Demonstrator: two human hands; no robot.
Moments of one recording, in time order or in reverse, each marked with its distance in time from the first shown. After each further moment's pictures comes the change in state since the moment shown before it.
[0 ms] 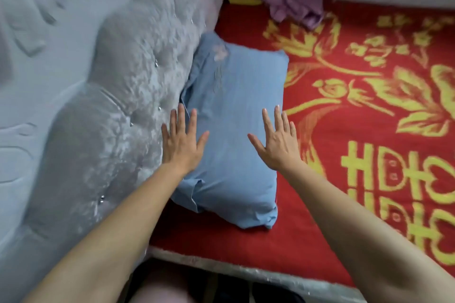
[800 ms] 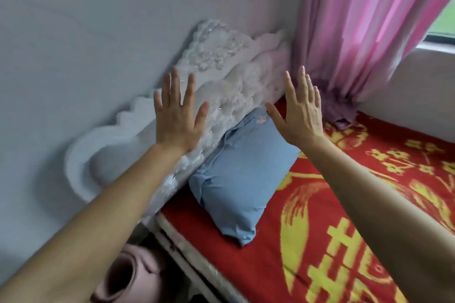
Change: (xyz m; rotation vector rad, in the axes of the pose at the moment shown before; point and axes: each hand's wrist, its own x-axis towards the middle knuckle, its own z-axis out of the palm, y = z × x) left_hand -0.269 0.204 -0.258 0.160 0.808 -0.206; right_hand -0.129 0.042 -0.307 0.135 0.622 -0.668
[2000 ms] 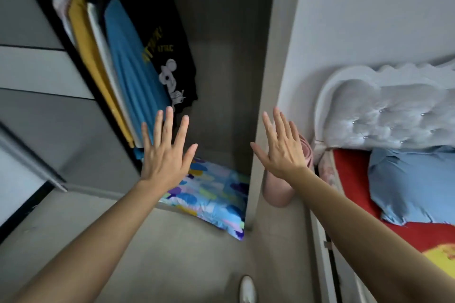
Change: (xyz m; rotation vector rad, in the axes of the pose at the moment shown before) left_hand -0.728 0.041 -0.479 0.783 -0.053 -0.803; right_hand -0.511 -0.411 -0.198 0.498 -0.403 -1.011
